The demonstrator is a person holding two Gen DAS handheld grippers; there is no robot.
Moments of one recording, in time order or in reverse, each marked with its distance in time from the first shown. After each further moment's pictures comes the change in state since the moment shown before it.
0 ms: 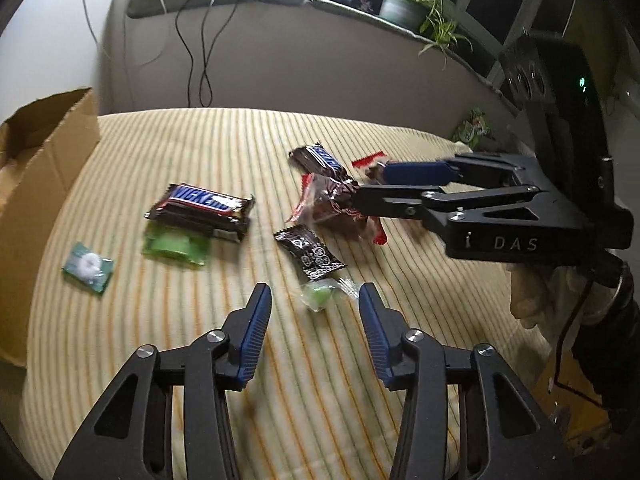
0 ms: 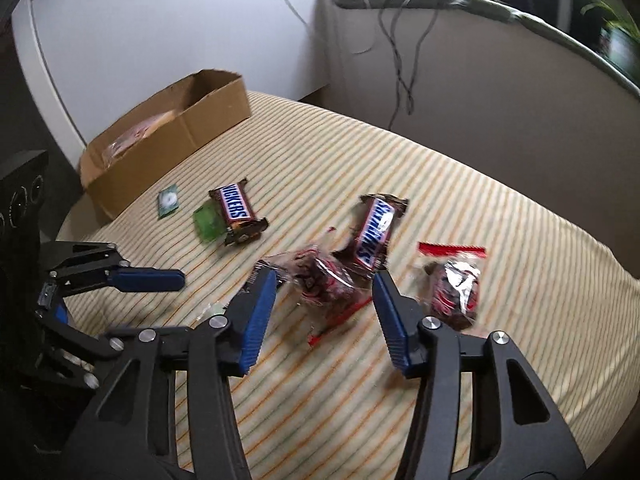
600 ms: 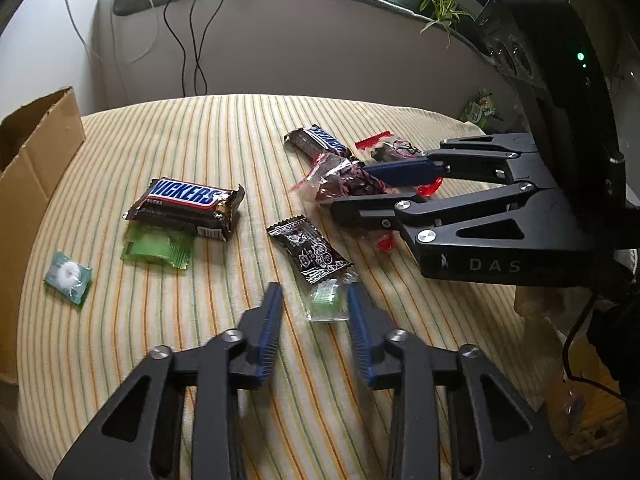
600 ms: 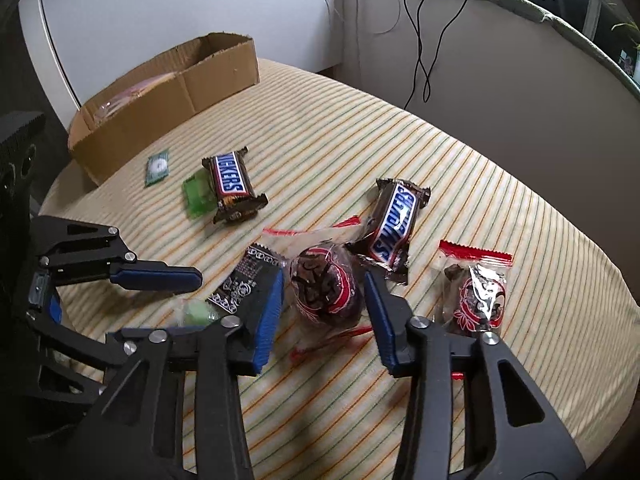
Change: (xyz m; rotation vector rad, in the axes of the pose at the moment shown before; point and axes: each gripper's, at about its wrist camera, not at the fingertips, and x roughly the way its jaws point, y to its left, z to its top) left arm 0.024 -0.007 0.003 0.040 0.044 0.038; right arm 0.028 0.004 -0.002 -0.084 0.081 -0.014
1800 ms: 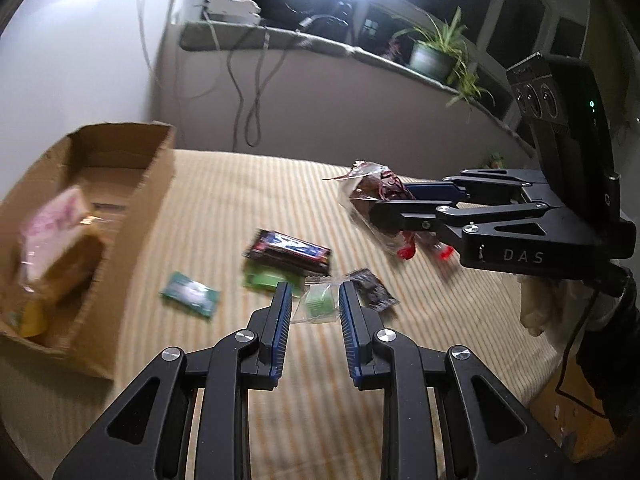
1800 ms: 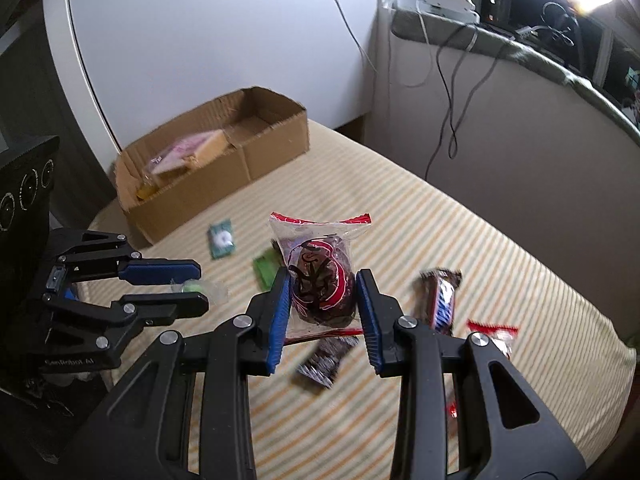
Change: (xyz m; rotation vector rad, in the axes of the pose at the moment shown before) left arm -0.083 0.058 -0.003 -0.112 -0.190 0.045; right arm -0.043 0.052 0.060 -0.047 -0.115 0.052
